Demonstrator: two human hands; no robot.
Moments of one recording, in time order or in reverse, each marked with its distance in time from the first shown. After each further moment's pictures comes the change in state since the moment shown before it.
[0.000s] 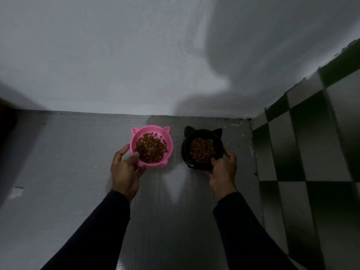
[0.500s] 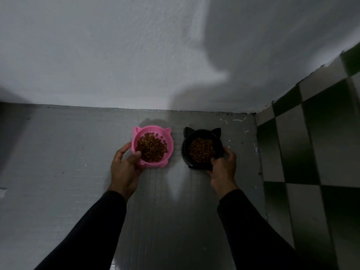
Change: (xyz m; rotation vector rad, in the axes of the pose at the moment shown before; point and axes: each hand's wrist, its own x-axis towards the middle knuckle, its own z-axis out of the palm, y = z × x) left_hand 0.045 -0.037 -0.004 0.008 -0.051 -0.026; right_hand 0.043 0.024 0.000 -0.109 -0.012 -0.033
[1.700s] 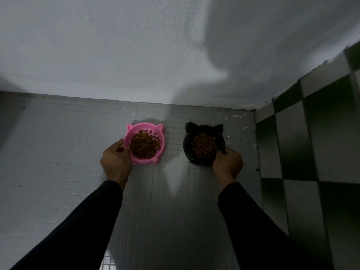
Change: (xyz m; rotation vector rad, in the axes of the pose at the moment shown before) left_hand 0.006 -0.002 -0.008 0.743 0.309 0.398; right_hand 0.015 -0.007 -0.019 -0.682 0.148 -0.313
